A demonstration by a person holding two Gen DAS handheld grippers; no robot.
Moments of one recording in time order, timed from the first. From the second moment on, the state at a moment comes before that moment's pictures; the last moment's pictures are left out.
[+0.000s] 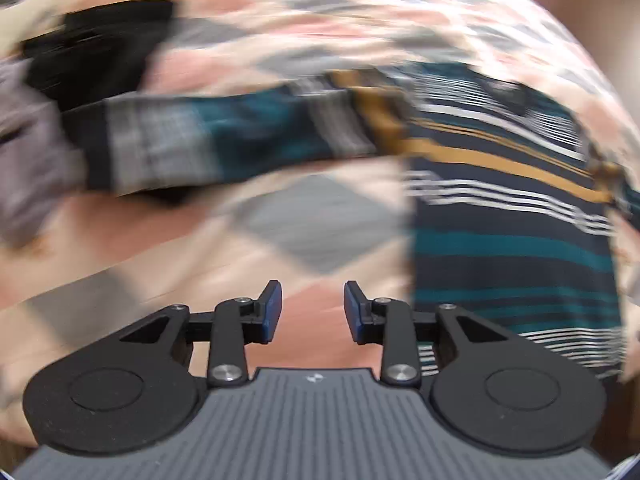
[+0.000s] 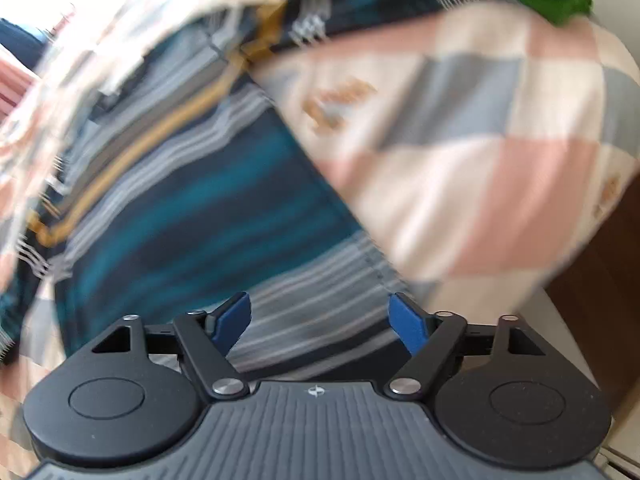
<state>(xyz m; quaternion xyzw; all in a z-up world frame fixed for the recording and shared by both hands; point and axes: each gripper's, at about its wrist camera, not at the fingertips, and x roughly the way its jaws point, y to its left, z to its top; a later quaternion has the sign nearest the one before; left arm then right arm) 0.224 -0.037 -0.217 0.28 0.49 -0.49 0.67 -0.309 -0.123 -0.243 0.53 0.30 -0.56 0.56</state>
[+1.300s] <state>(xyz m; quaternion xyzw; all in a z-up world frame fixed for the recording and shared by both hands) -0.127 -0.229 -0.230 0.32 0.55 -0.46 0.62 -0.727 -0.439 -0.217 0.61 0.28 -0.40 0.62</state>
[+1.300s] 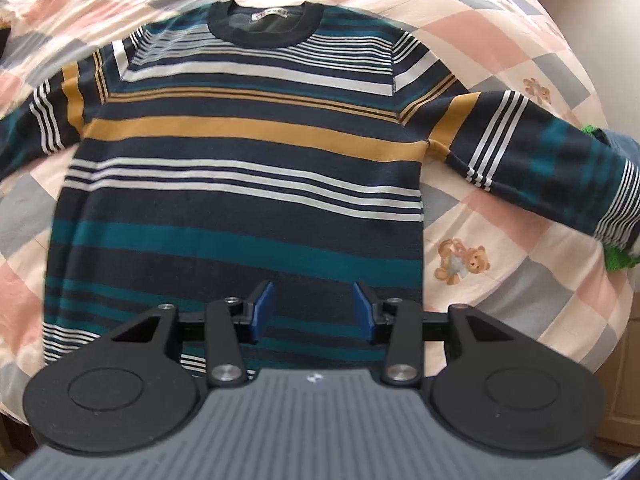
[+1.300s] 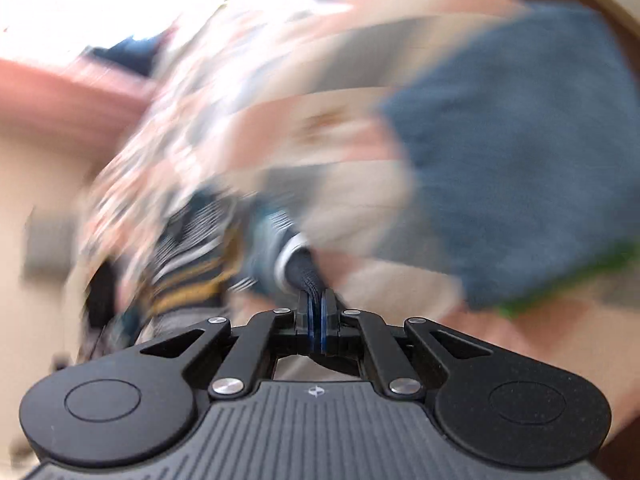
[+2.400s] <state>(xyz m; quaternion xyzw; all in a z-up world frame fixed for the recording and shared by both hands) 0.001 -0.127 -0.203 0.35 0.48 -0.42 0.69 -0.453 -0.264 -0.236 0.38 0.35 -0.61 0.60</state>
